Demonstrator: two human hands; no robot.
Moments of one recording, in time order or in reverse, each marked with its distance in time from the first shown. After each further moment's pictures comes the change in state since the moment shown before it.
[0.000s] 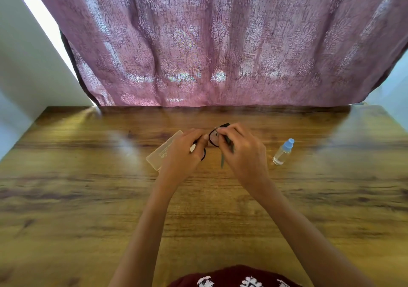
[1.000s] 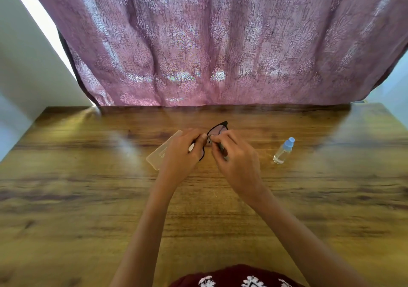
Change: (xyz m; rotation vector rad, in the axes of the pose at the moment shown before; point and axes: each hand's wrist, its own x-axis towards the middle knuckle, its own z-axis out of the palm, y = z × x) left_hand -0.001 -0.005 0.000 -0.027 0.007 -0.041; right_hand -0.014 -0.009 0.009 0.070 -0.032 -0.038
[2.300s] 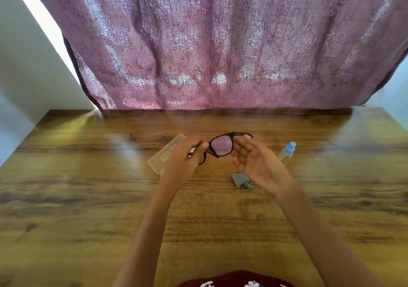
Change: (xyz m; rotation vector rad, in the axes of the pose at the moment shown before) left_hand -0.006 0.001 -0.001 -0.134 -0.002 -0.017; right_hand 0.010 0.043 -0.036 1.573 -0.336 1.232
